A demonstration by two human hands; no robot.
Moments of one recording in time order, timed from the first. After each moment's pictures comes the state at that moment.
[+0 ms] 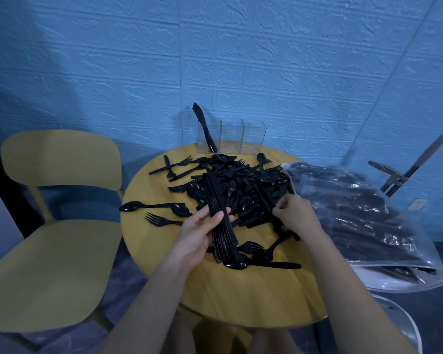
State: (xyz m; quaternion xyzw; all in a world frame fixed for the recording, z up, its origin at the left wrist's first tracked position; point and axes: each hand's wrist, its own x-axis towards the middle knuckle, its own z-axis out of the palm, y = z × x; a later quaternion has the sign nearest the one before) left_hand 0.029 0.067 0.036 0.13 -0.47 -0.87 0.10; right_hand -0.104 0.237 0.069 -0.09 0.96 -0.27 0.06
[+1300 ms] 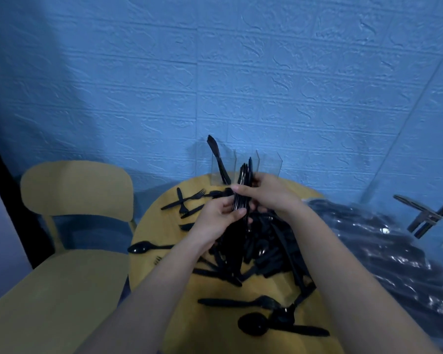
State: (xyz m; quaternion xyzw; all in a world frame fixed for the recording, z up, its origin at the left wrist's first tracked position) left_hand -0.047 0.025 0.095 0.05 -0.69 -0.71 0.13; right_hand -0.137 0.133 0.156 -0.28 0.81 -0.48 0.18
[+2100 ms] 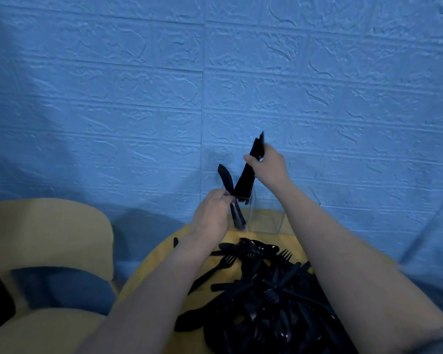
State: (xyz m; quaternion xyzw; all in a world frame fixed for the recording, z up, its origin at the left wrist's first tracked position) left_hand -0.226 -0.108 0.075 0.10 -0.96 -0.15 0.22; right_hand -0.334 -0.013 0.164 -0.27 0.83 -0.48 -0.07
